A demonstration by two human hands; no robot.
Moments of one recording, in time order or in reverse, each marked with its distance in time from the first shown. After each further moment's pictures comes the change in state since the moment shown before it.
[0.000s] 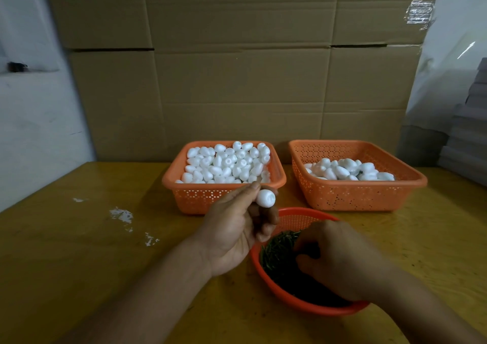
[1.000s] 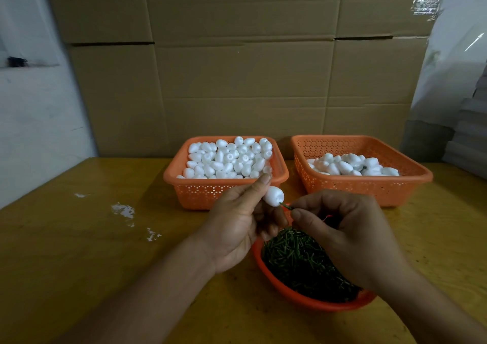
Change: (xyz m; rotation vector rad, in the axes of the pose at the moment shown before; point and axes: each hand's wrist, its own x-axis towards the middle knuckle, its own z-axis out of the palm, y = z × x) left_hand -0.004 0.000 0.009 0.124 0.025 0.072; right_hand -0.007 -0.007 -0.003 0.715 0.468 -0.191
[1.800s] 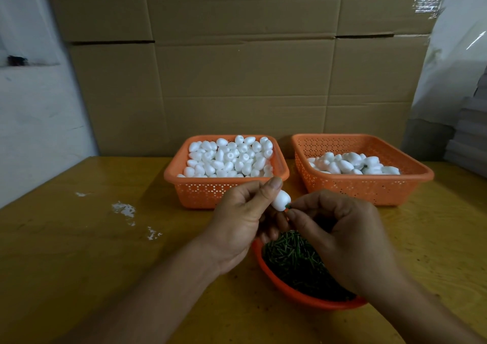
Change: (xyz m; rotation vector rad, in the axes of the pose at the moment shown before) left_hand -0.002 -0.004 0.003 0.130 0.010 0.103; right_hand -0.004 -0.007 0.011 -0.056 0.068 -0.119
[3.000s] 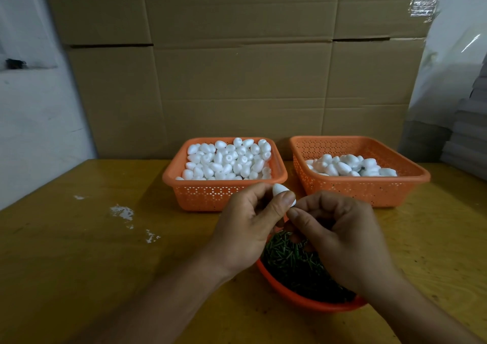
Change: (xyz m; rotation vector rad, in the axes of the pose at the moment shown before) left_hand -0.002 -0.008 0.001 0.294 -0.043 0.296; right_hand 0.001 0.001 0.001 0.199 -0.010 0.177
